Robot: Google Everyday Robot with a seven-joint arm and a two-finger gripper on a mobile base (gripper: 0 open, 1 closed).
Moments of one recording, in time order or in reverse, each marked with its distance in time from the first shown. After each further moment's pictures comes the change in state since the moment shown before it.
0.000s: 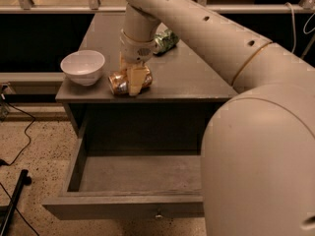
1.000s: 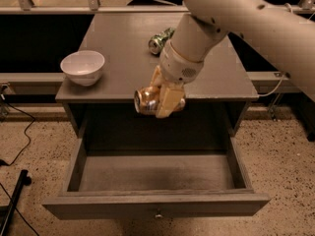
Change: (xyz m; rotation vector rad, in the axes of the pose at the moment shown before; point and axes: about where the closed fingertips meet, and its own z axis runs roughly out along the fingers) arm 0.019 0.123 -0.044 0.069 -0.146 0.156
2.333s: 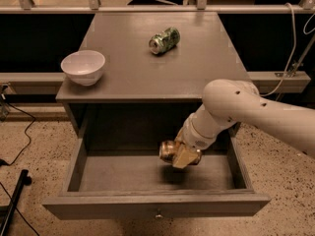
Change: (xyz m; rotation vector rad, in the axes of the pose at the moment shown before) arm 0.127 0.070 0.147 0.067 0.041 0.343
